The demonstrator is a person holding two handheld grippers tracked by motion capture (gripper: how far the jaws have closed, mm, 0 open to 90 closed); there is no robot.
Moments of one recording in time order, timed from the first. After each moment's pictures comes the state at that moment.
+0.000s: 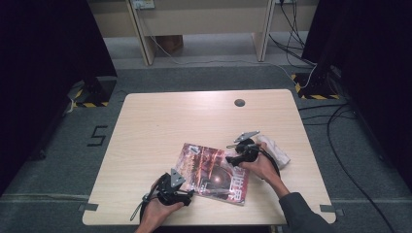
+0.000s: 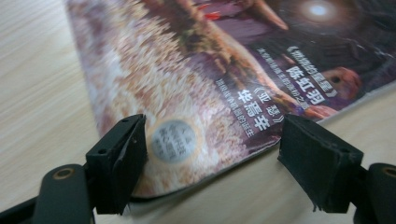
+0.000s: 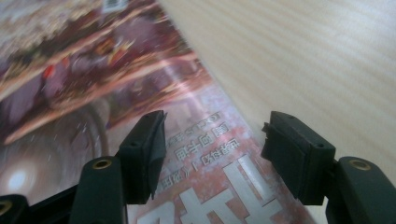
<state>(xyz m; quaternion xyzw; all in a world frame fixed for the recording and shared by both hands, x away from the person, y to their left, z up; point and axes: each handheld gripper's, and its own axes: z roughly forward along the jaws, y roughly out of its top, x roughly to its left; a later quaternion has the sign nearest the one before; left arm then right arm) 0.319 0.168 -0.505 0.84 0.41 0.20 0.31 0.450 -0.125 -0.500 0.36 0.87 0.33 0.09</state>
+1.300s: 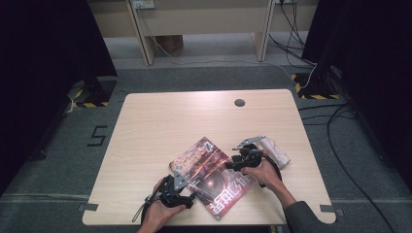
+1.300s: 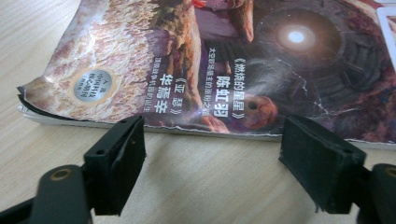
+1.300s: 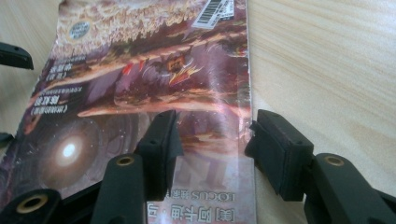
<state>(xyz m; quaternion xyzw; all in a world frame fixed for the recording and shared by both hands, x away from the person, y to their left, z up) 0.312 0.155 -0.507 0.85 0.39 0.19 0.30 0.436 -0.131 -0.505 0.39 0.84 0.39 0.00</state>
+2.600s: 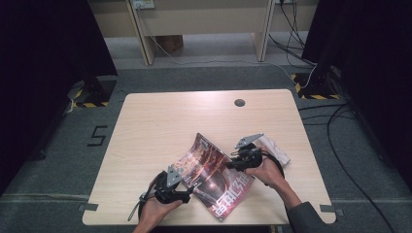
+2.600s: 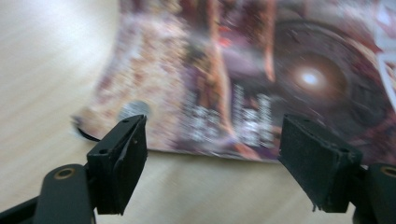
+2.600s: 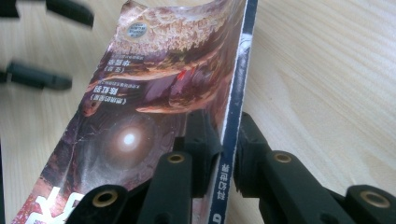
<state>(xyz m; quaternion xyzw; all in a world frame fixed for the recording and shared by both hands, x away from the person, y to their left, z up) 0.322 0.172 -0.488 0.81 0.40 0.21 0.36 0.418 -0.125 -0.463 0.28 0.88 0.37 0.01</state>
